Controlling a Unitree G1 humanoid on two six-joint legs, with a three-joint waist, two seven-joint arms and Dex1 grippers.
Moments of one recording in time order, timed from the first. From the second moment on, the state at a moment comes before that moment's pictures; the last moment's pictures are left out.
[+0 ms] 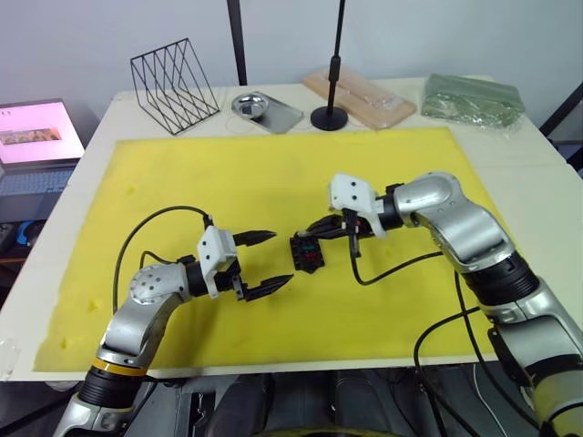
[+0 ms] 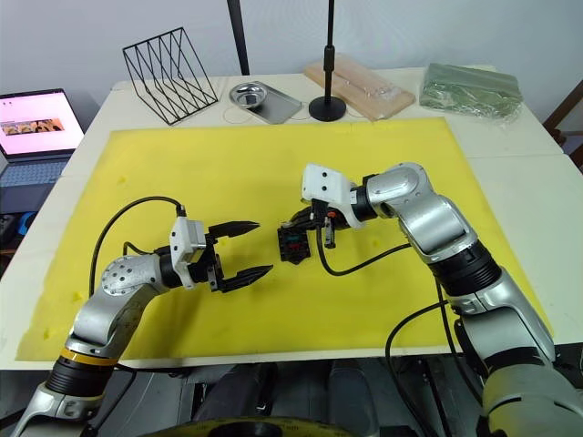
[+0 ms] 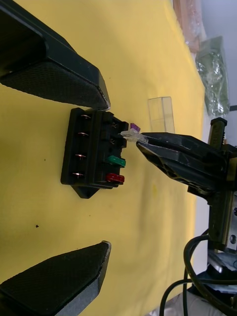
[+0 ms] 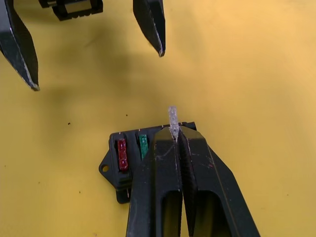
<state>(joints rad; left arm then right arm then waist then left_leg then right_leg) -0.15 0.48 -0.10 -0.21 -0.40 0.12 -0.98 -0.78 -0.67 0.39 -0.05 0.20 0.54 1.19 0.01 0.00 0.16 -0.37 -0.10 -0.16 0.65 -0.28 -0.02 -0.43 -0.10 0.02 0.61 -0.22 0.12</state>
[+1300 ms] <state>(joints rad) -0.17 0.48 -0.10 -0.19 -0.38 0.12 -0.98 -0.80 -0.64 0.40 0.08 0.12 0.40 1.29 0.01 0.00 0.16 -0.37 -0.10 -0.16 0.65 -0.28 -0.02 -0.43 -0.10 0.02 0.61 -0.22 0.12</state>
